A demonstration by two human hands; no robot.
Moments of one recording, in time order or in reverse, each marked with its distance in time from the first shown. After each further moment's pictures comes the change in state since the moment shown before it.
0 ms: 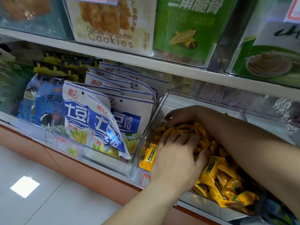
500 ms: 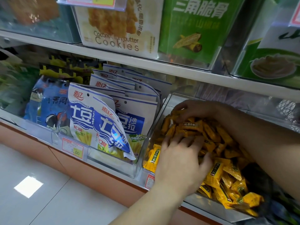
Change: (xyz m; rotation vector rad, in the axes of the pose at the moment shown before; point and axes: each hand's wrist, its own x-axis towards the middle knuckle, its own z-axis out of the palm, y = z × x) left_hand -0.004 0.002 0.003 -0.010 0.091 -0.007; right_hand -0.039 0.019 -0.017 0.379 0.140 -0.213
